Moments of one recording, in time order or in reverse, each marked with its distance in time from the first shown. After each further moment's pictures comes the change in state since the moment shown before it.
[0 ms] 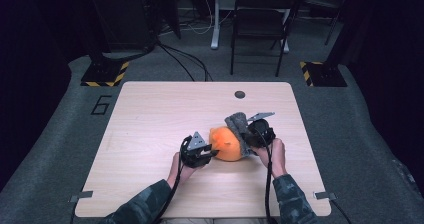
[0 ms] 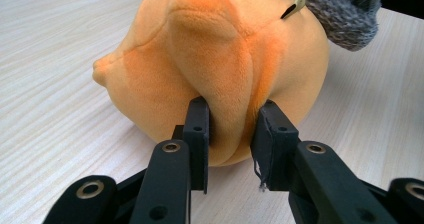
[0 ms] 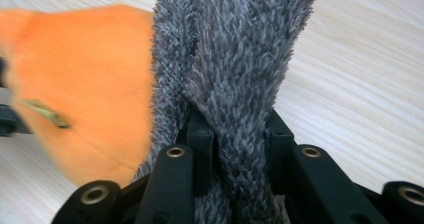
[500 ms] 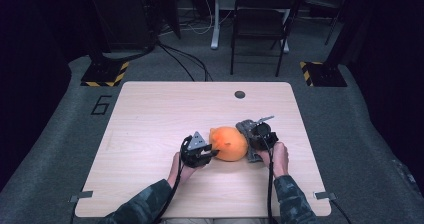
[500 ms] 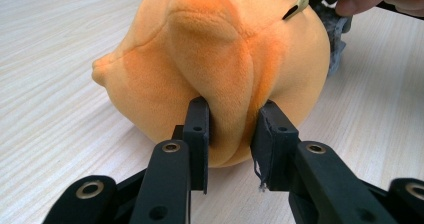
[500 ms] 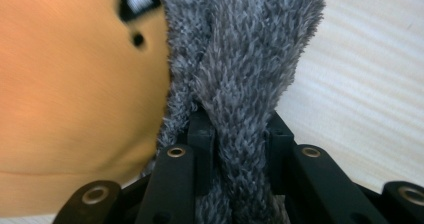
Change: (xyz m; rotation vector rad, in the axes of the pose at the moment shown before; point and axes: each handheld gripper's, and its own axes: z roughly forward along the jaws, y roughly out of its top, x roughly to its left) left arm 0.001 0.000 0.000 0.001 -0.006 -0.007; right arm -0.021 -0.023 0.034 0.157 -0.073 0.048
